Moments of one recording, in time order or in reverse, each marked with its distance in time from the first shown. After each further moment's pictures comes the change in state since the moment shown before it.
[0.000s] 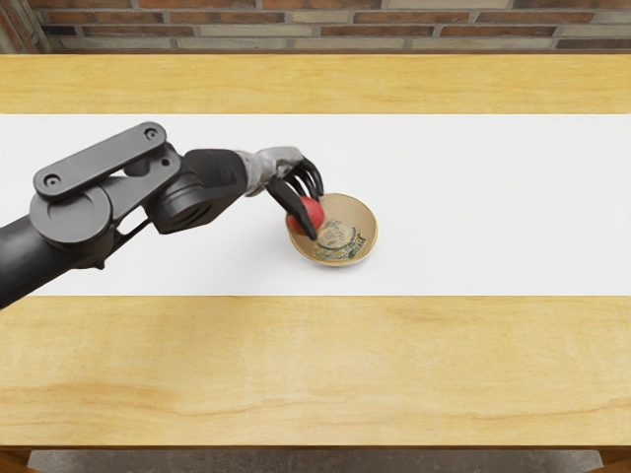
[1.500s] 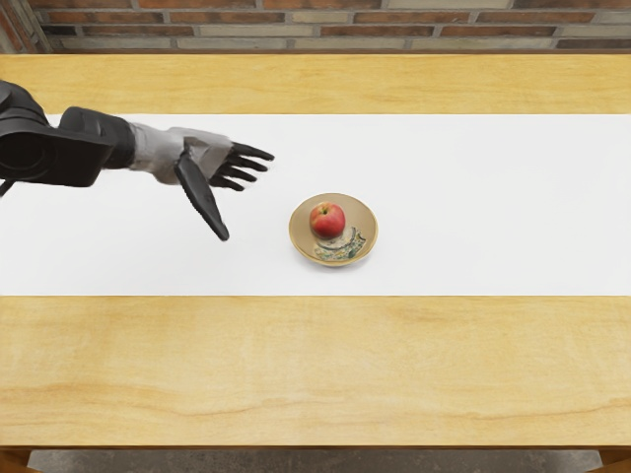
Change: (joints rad) left arm -0.015 0.310 -0.104 0.033 -0.397 -0.489 -0.002; right arm 0.001 0.000 -0.003 0.000 0.000 0.001 0.000
